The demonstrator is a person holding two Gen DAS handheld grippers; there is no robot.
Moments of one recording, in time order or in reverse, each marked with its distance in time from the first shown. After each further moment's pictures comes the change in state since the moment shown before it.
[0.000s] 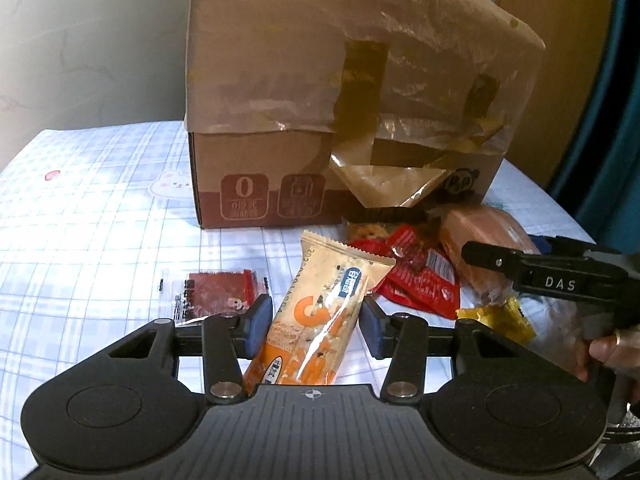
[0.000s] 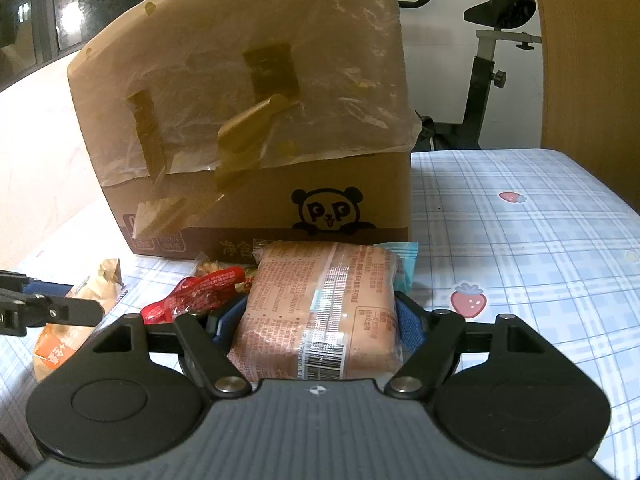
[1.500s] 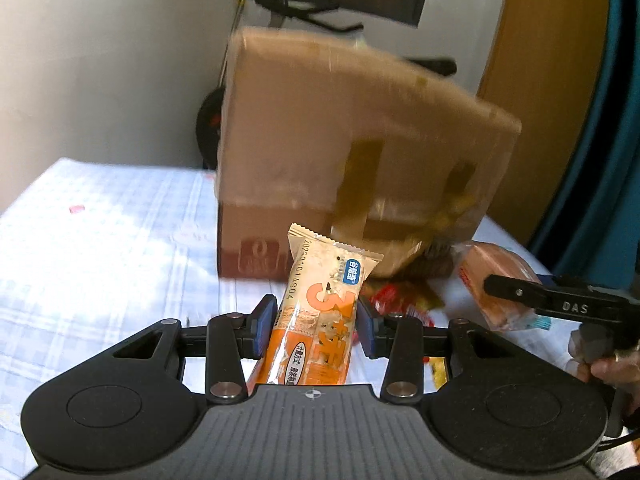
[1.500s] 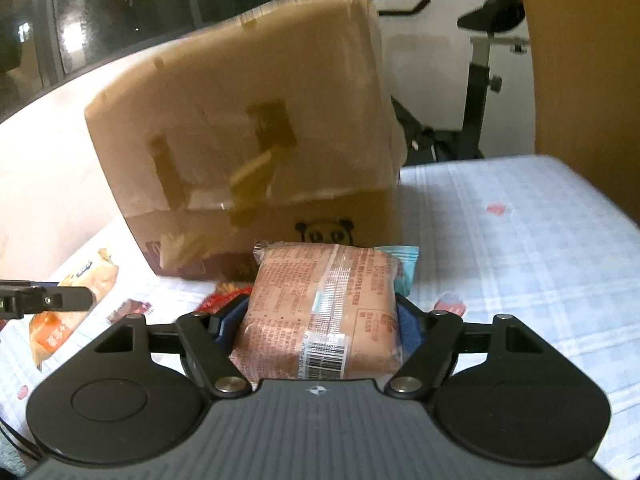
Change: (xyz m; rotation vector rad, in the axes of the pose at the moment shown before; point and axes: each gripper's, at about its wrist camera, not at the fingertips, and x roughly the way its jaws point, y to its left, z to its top) left arm -0.059 0.008 0.018 -0.059 -0.166 -0.030; right arm -0.041 -0.008 0.016 0.037 -0.036 0.038
